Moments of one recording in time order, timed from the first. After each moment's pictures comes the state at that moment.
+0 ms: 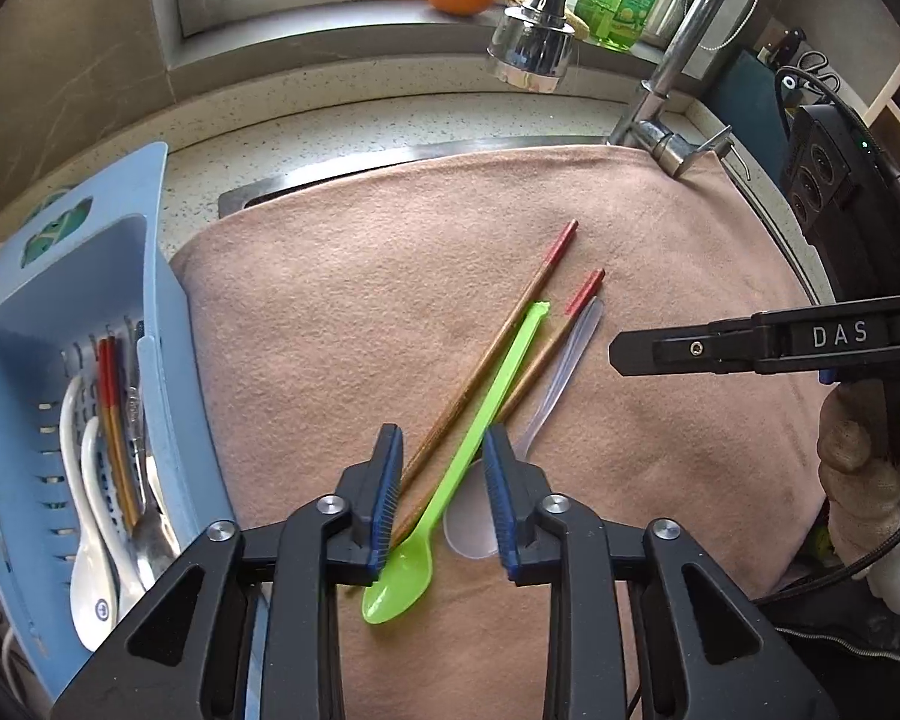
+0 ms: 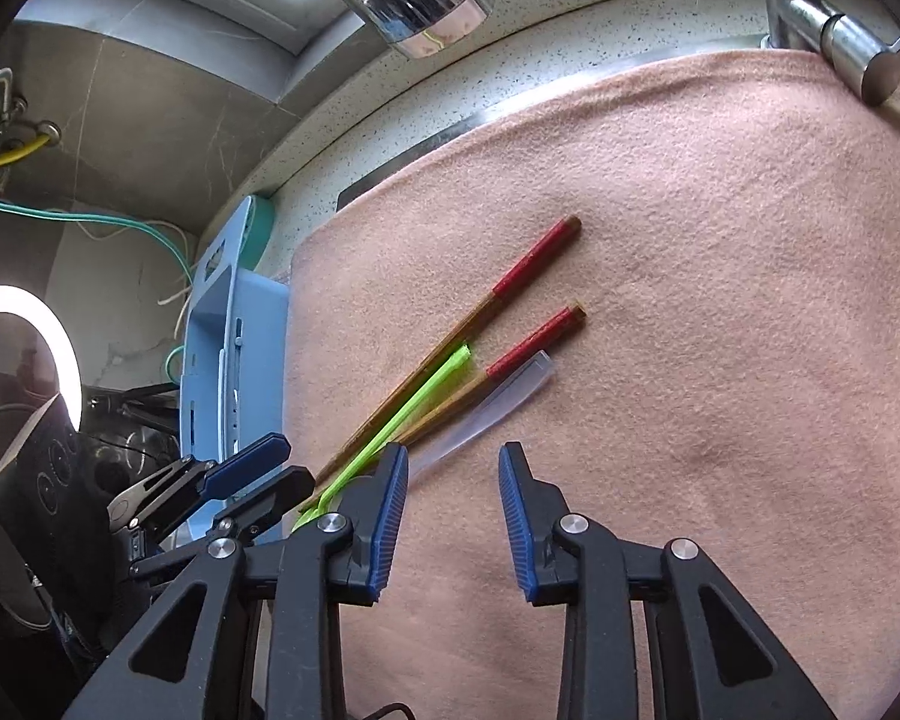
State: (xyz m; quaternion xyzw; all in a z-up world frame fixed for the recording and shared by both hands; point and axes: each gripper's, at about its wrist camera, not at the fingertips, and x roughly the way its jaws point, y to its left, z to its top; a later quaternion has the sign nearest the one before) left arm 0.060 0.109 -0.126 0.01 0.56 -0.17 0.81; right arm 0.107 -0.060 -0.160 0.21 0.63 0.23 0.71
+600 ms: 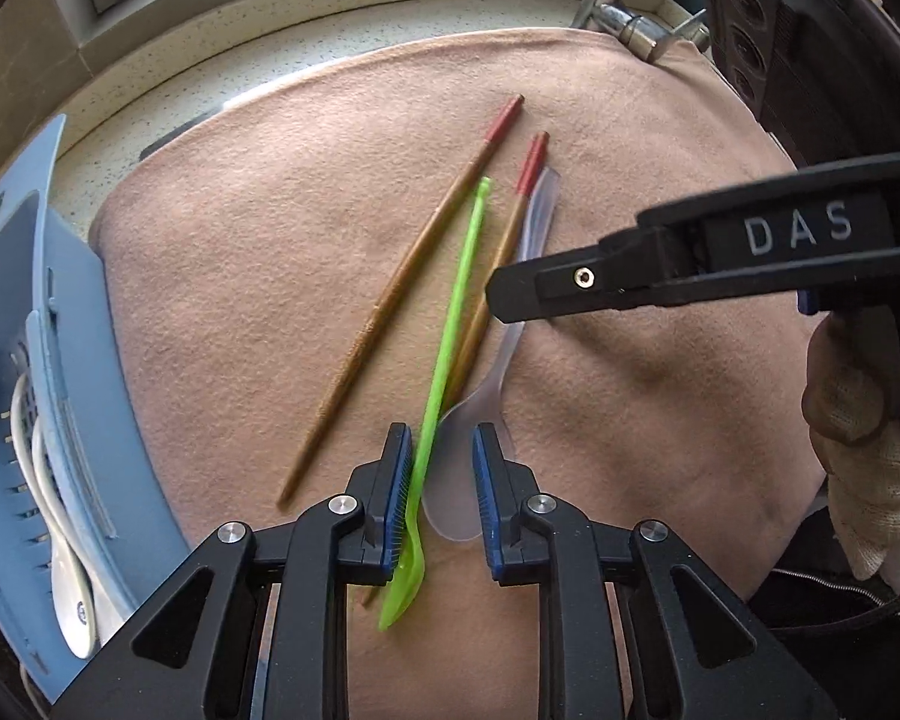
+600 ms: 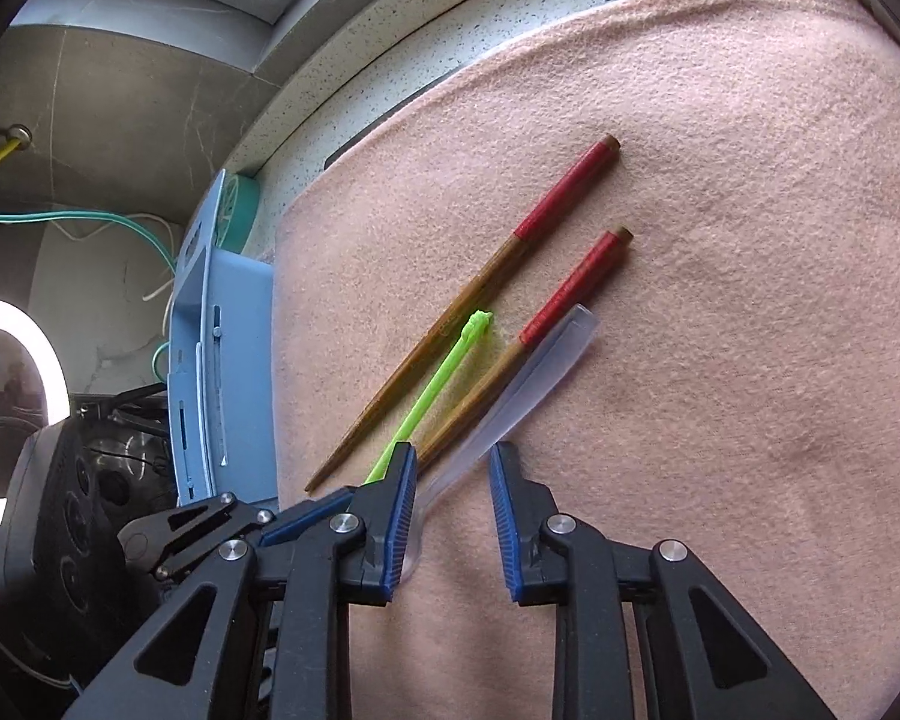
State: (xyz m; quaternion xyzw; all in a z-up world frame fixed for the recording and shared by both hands) left arm 0.052 0.073 -0.159 0.08 0.61 -0.20 0.76; right arm 0.115 -0.033 -0.187 0.22 0.65 0.22 0.69
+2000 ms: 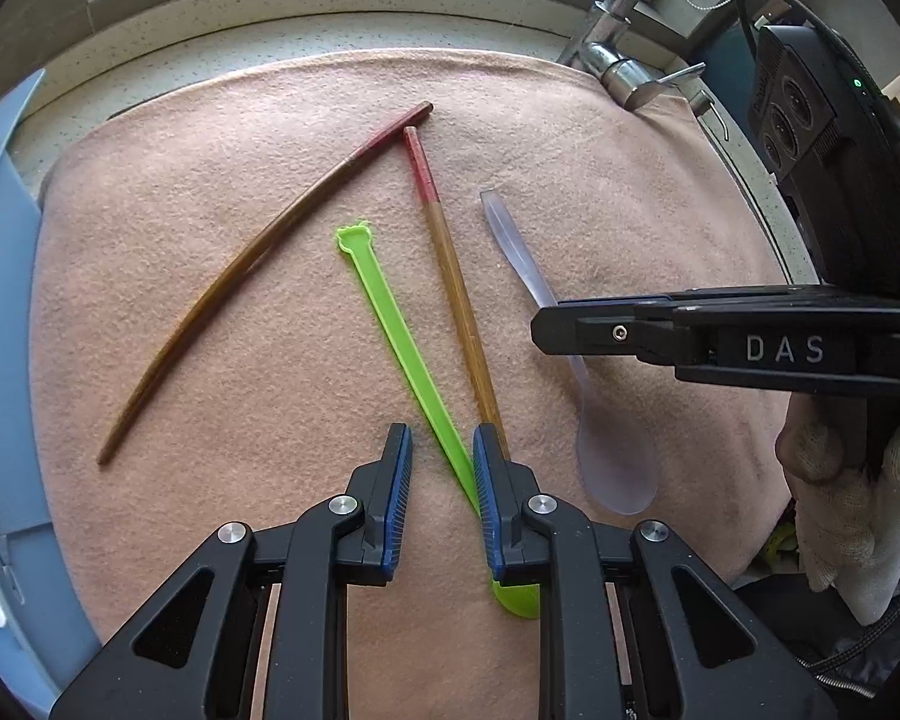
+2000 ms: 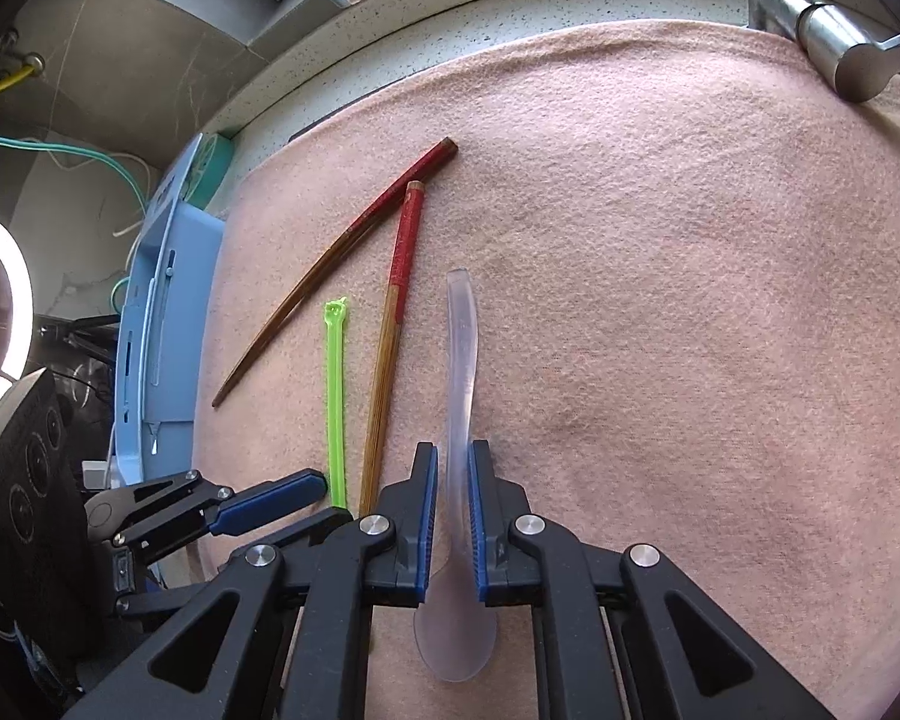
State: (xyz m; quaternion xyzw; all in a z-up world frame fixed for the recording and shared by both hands) left arm 0.042 0.026 -0.162 -0.03 0.61 -0.18 0.77; right arm 0.106 -0.089 -0.179 0.11 0.65 0.23 0.71
